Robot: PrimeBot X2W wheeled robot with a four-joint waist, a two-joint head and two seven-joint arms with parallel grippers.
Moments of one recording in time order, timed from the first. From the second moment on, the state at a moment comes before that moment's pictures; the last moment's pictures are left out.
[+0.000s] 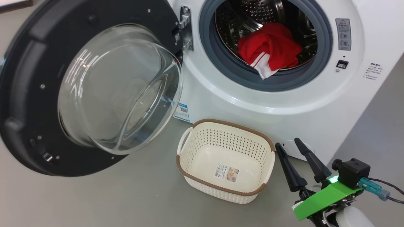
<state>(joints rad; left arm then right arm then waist) -0.52 0.29 0.42 0.16 -0.86 -0.08 0.18 -0.18 -0.22 0.27 0.22 0.56 0.13 -0.26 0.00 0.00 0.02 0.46</state>
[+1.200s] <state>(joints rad) -0.75 0.40 0.50 0.65 -1.17 0.07 0.65 -0.19 -0.23 0.26 0.22 0.56 0.13 -0.26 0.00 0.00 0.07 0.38</state>
